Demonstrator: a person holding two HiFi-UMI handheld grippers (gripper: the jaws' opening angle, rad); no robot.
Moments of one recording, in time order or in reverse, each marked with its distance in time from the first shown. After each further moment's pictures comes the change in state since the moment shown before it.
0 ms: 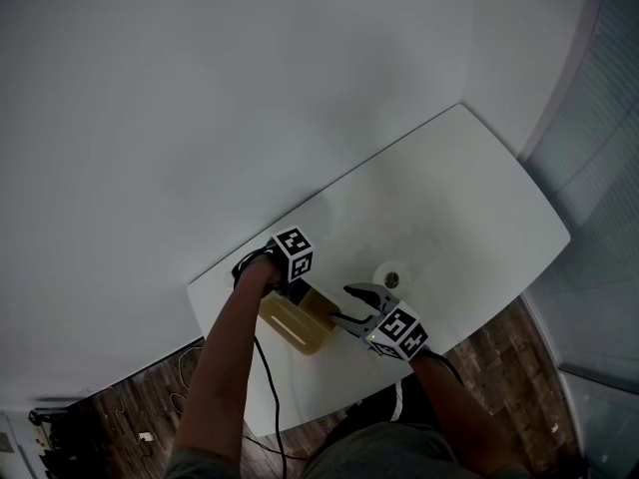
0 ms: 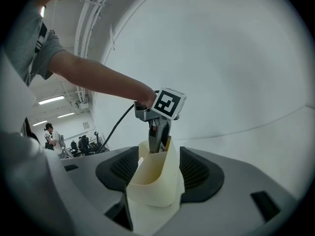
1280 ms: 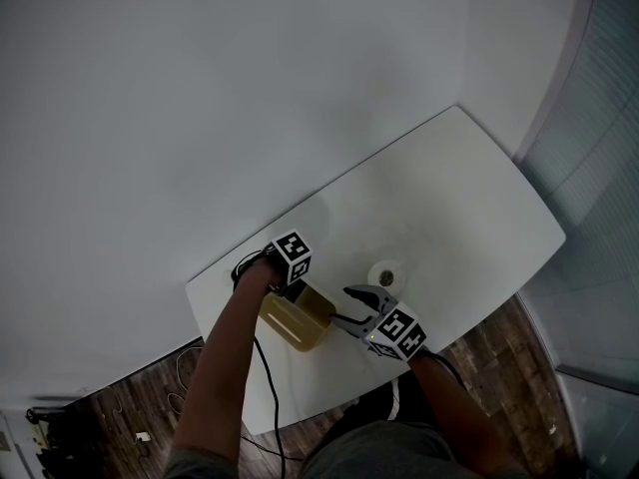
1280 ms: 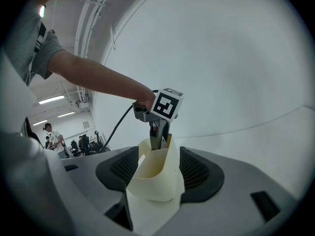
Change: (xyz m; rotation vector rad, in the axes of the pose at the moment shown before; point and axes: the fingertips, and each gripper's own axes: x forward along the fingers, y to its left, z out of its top) left arm 0.004 0.006 0.001 -0.029 -0.019 0.122; right arm -0.015 0.003 -0.009 0.000 0.011 -0.001
